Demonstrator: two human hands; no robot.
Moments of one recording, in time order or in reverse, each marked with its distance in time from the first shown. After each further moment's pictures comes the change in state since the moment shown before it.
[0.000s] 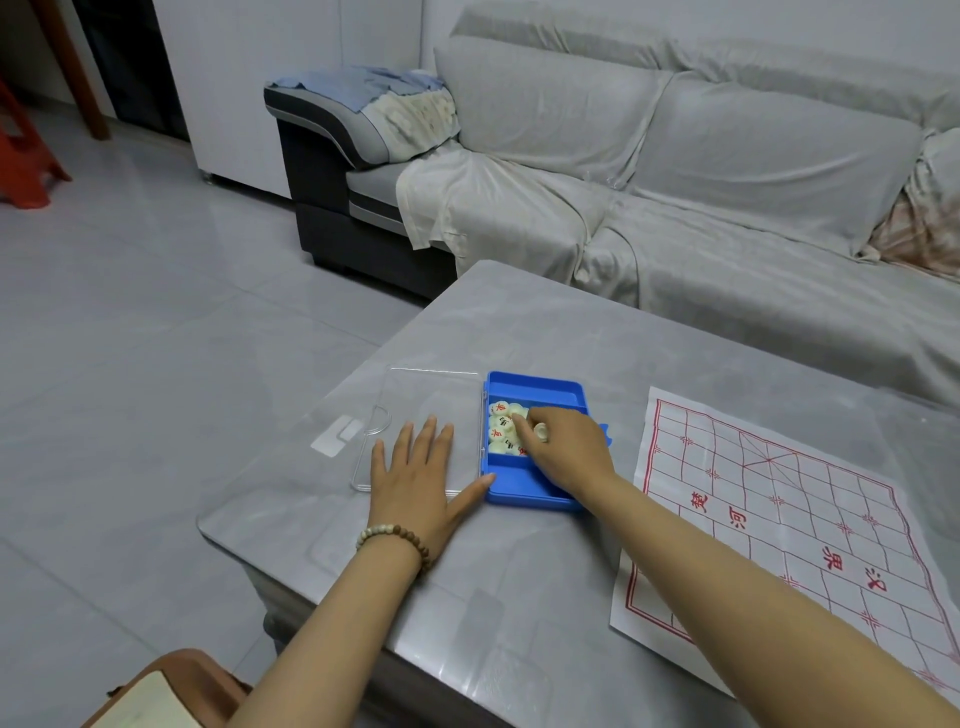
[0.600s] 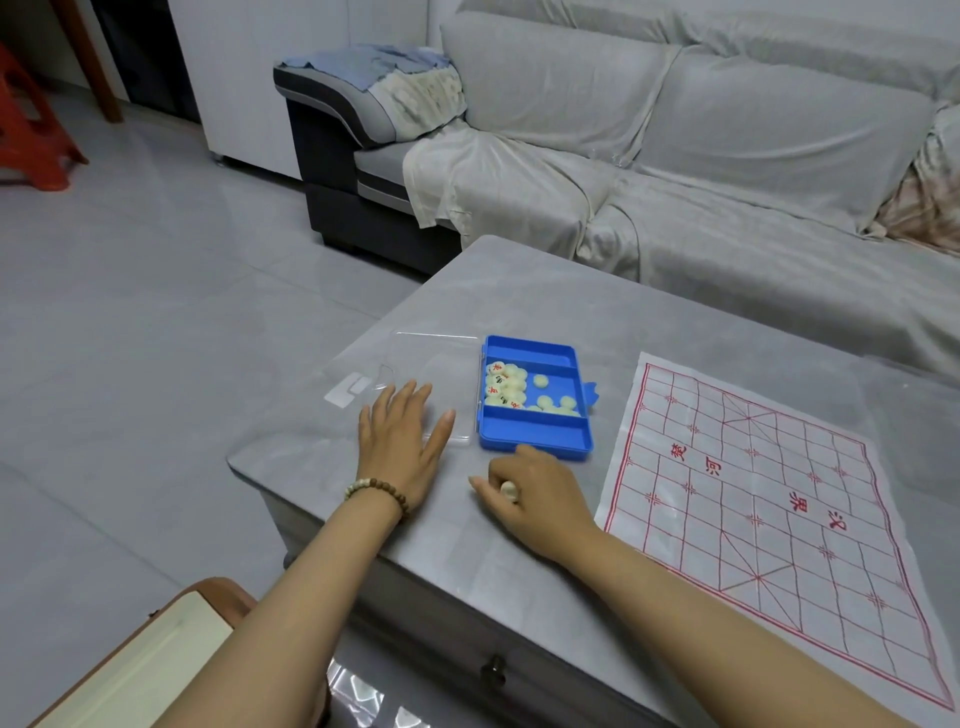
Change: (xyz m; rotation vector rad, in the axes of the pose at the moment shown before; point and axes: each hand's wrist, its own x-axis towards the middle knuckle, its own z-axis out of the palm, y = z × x) left_hand -0.027 -0.011 -0.008 -0.290 0.173 -0.055; right_hand -0.115 -0.029 -0.002 0.099 -0.087 -0.304
